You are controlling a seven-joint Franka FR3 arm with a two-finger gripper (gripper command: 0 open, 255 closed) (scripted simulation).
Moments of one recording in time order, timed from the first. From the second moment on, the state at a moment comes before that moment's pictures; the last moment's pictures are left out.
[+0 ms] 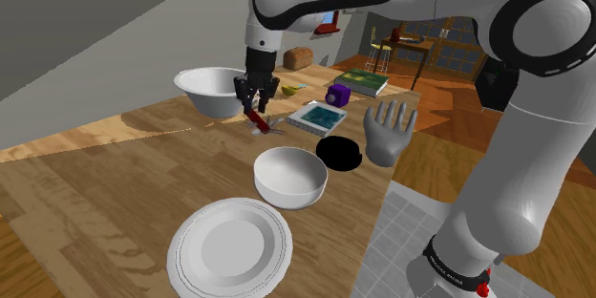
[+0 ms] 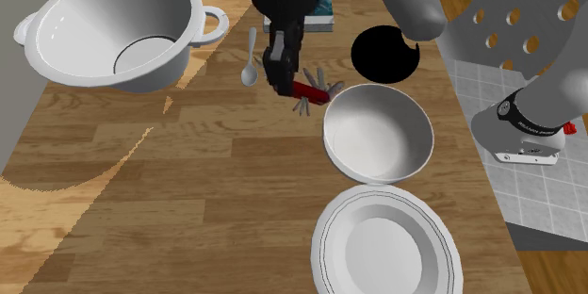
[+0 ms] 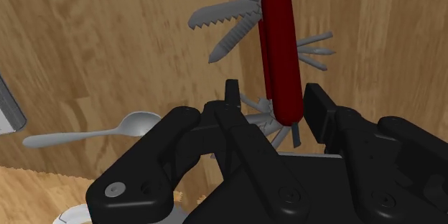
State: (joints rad) arm 0.16 0.10 0.17 -1.76 0.12 1.86 0.21
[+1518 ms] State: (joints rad) arm 0.02 -0.47 -0.03 -2.37 0.12 1.86 -0.13
